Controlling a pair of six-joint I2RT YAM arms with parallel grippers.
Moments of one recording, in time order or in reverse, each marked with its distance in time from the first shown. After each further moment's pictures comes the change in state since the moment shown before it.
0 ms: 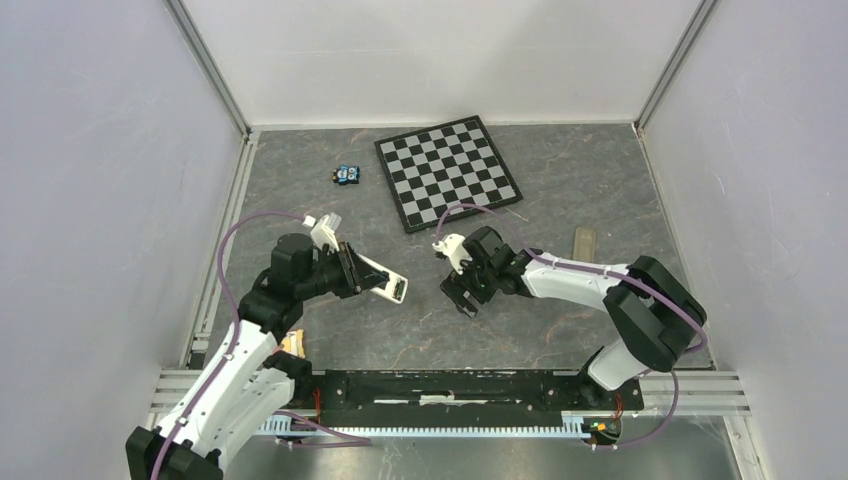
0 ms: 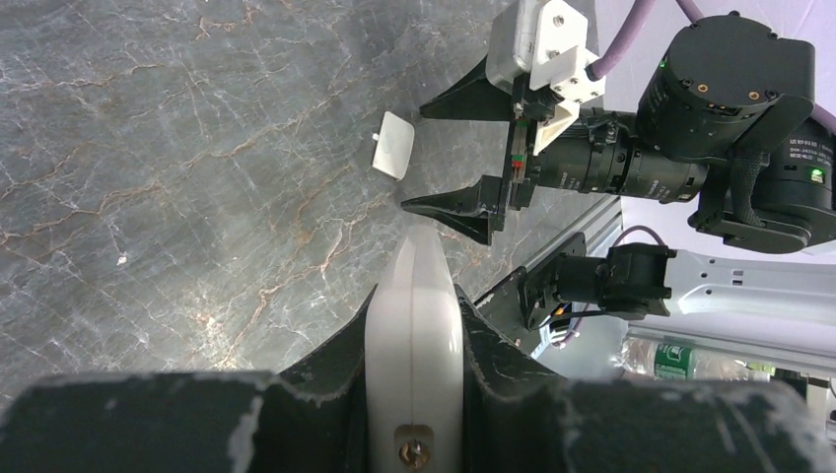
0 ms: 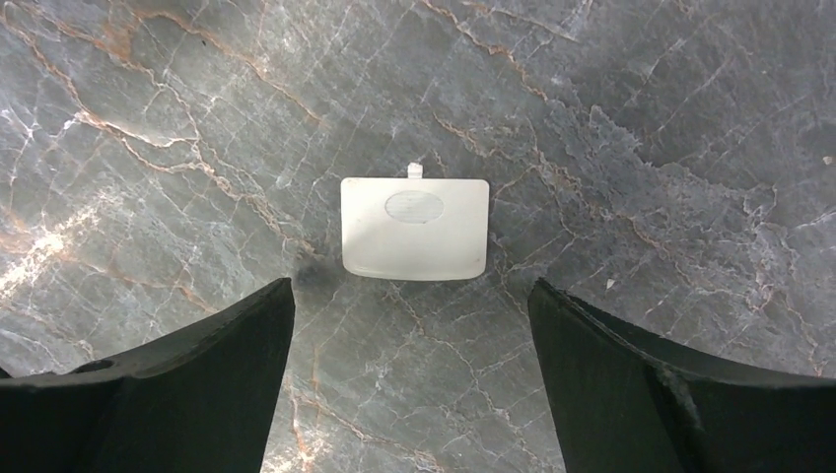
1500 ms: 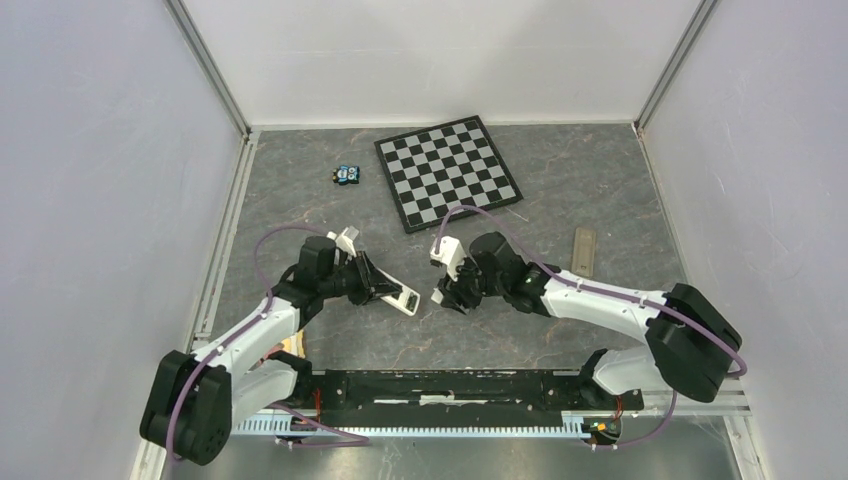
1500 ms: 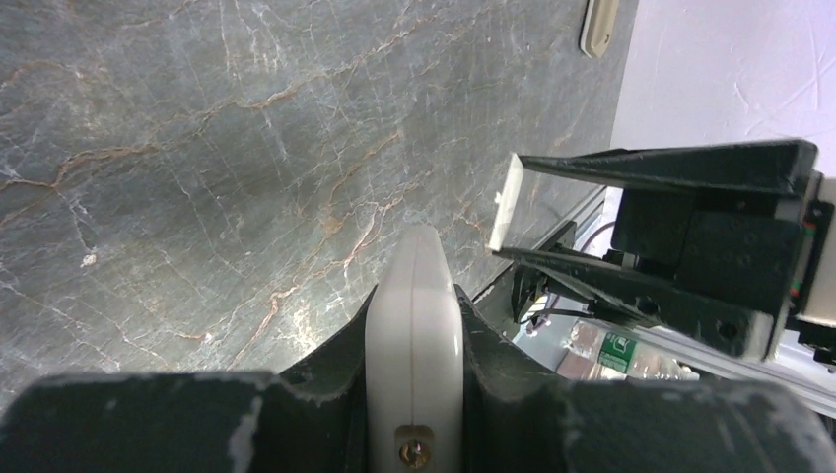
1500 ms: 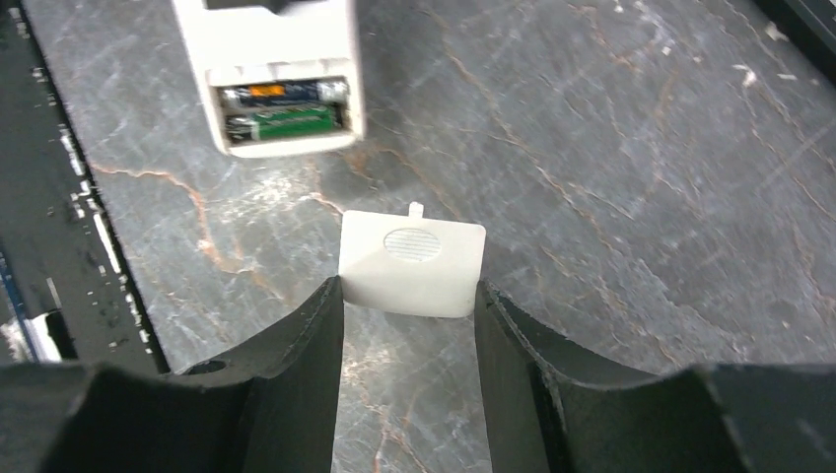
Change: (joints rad) left arm -0.006 0.302 -0.151 0.301 0.085 -0.144; right arm 0.076 -0.194 -0.081 0.193 -0.134 -0.031
